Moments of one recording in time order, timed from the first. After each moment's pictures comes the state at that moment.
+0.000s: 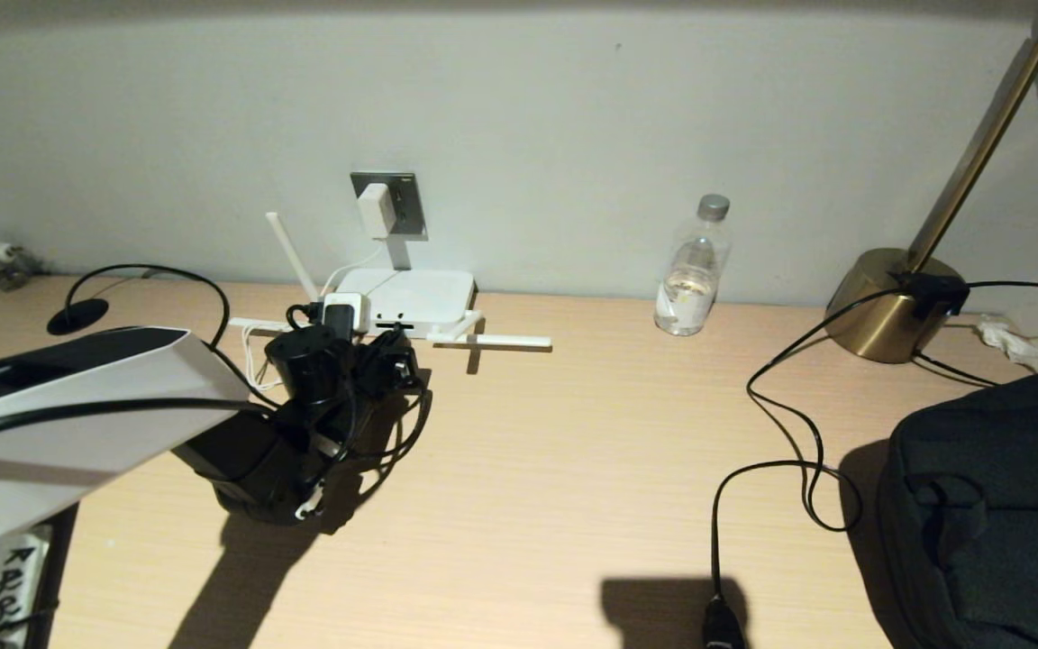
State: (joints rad) left arm -0.29 2.26 -1.00 -1.33 0.19 0.03; right arm 0.00 0.00 -0.08 0.22 0.05 -0.06
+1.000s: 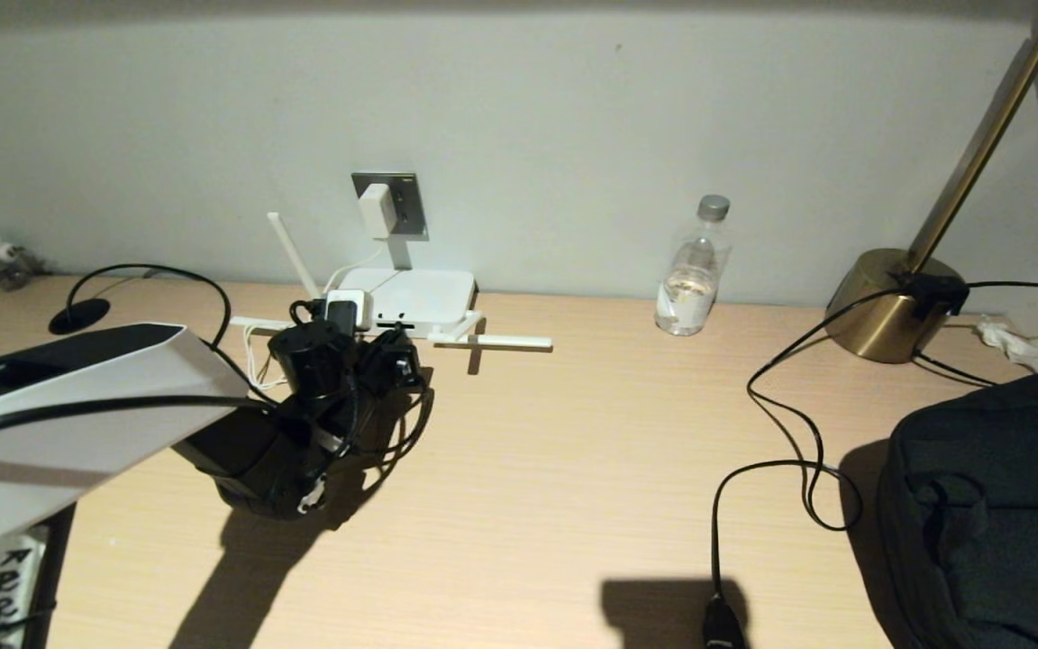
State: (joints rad) left arm -0.29 2.25 -1.02 -1.29 0.20 0.03; right arm 0.00 0.00 -0.08 0.22 0.05 -0.06
